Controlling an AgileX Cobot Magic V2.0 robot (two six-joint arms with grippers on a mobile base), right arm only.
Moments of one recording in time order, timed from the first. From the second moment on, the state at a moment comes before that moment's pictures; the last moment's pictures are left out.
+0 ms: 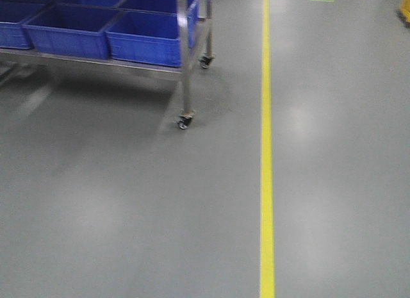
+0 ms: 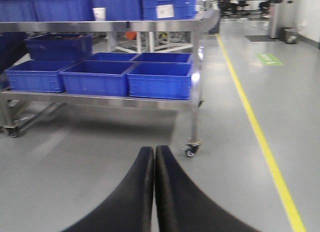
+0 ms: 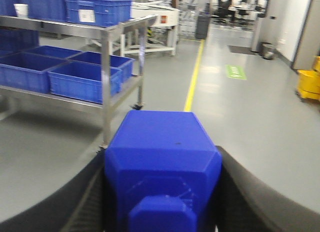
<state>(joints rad) -0.08 0.02 -0.37 0.14 0.55 -0.23</state>
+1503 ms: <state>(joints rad) -0.08 0.02 -0.37 0.14 0.55 -0.23</state>
